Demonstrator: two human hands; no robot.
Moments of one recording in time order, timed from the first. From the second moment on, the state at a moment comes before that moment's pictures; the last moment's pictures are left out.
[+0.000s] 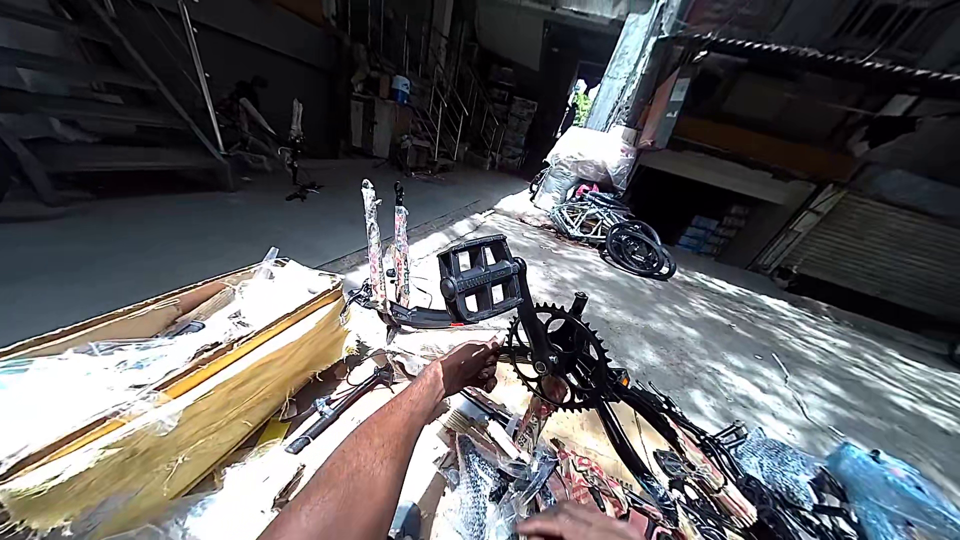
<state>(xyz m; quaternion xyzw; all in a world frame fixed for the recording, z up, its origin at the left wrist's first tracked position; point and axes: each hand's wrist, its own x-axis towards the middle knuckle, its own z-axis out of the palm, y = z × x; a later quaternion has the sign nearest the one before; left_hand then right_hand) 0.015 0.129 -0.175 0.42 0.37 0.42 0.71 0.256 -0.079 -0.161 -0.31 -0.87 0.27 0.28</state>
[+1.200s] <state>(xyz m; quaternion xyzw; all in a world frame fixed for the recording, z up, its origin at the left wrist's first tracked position) -0.009 0.143 -0.190 0.51 0.33 0.37 0.70 0.246 0.105 0.013 -0.38 -0.85 0.13 0.35</state>
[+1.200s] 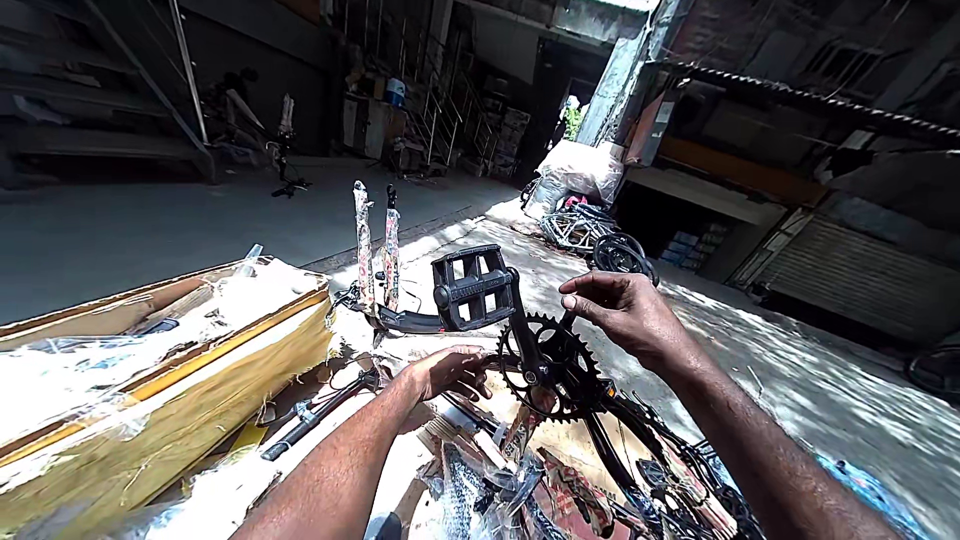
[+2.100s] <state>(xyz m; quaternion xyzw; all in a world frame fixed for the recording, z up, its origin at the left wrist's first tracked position) -0.003 0.140 -0.179 0.55 0.39 0.36 0.64 0.240 0.090 0.026 -0.35 -0.86 0.21 0.31</state>
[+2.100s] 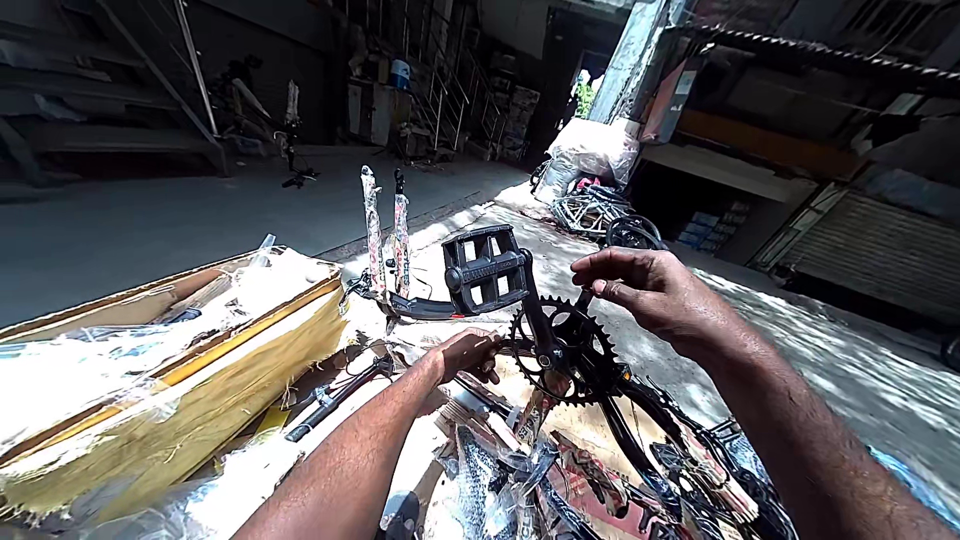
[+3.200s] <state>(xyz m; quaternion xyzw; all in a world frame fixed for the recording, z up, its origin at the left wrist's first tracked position) -0.020 0.138 -0.180 0.53 0.41 0.32 0.67 0.232 0.091 0.028 -0.43 -0.84 0.15 0.30</state>
